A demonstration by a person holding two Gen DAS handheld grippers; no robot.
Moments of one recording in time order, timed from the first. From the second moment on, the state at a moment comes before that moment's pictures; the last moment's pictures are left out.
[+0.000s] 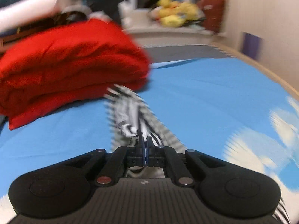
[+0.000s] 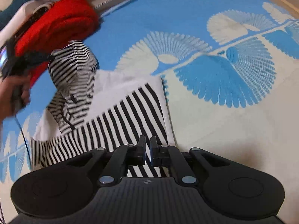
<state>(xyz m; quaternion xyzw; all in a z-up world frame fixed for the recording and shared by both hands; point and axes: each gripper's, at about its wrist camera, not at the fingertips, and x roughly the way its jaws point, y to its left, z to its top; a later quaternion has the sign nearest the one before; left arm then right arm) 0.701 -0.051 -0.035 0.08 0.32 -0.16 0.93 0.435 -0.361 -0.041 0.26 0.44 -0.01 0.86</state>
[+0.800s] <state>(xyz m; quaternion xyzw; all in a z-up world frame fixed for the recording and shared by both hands) 0.441 0.048 -0.103 -0.15 0.55 0.07 0.82 0.432 -0.303 -0.068 0.32 0.50 0.09 0.80</state>
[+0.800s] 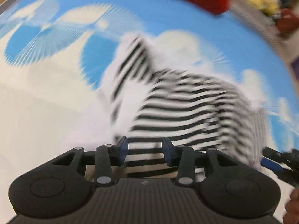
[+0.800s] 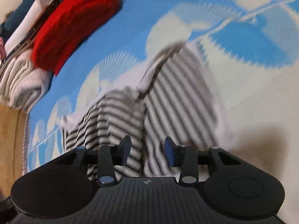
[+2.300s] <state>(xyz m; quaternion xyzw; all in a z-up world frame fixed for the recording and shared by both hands) 0.420 0.088 -0.055 -0.27 0.39 0.01 0.88 0.401 -0.315 -0.024 0.33 0.36 0.09 0.87</state>
